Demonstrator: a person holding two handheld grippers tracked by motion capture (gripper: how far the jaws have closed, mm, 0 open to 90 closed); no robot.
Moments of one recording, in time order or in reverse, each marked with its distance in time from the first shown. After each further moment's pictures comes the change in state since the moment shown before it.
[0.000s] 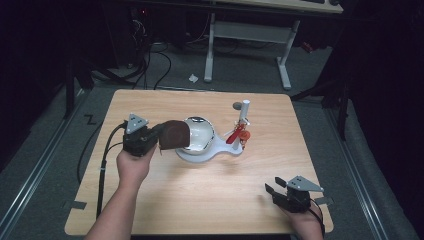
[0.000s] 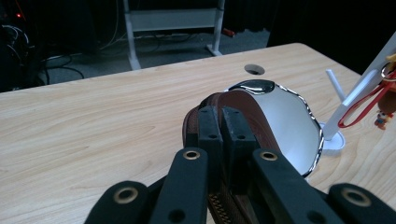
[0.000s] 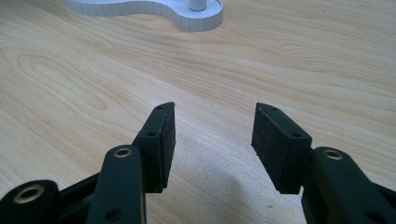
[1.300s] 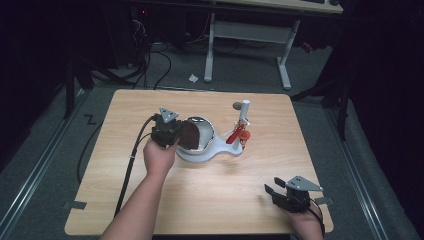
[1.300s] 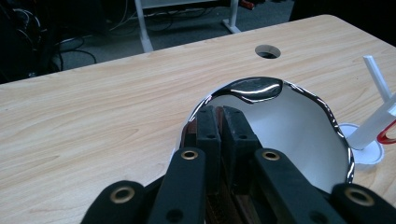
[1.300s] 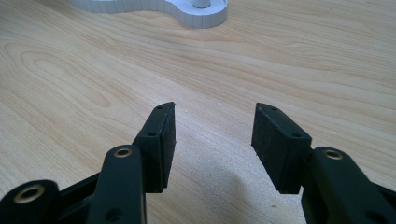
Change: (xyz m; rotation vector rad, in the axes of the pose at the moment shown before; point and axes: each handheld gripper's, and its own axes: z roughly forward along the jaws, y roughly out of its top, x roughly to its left) left arm -0.037 0.011 0.068 0.102 0.087 0.030; right arm 0.000 0.000 0.001 0.007 0.015 -0.007
